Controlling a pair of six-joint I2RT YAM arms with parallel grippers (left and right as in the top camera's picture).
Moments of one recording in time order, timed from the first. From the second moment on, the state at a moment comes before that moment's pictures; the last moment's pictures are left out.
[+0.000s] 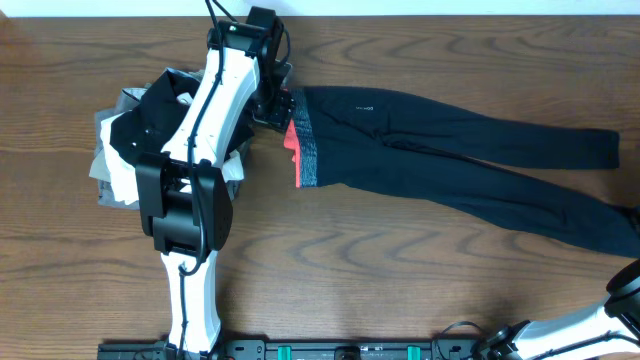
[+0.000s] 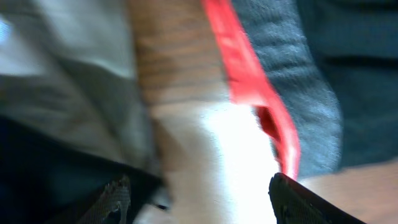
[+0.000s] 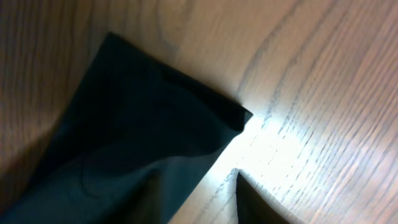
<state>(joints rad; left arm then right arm) -0.24 2.20 2.04 -1.36 0.03 0.06 -0.88 1.89 1.35 -0.88 0.19 0.31</state>
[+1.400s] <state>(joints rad) -0.31 1.94 1.75 -1.25 0.09 -0.04 -0.88 1.89 1.35 -0.88 0.12 0.31</state>
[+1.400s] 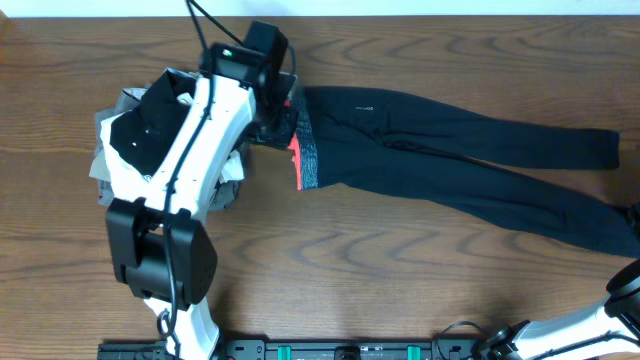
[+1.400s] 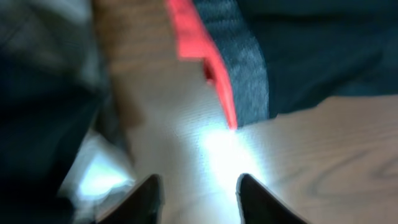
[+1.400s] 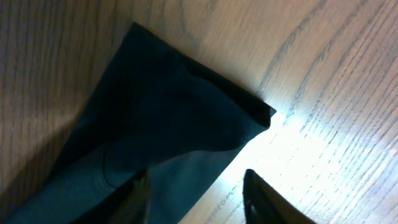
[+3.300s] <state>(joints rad) -0.31 2.05 1.93 -1.31 0.02 0.03 -0.86 1.89 1.33 -0.87 0.10 0.31</state>
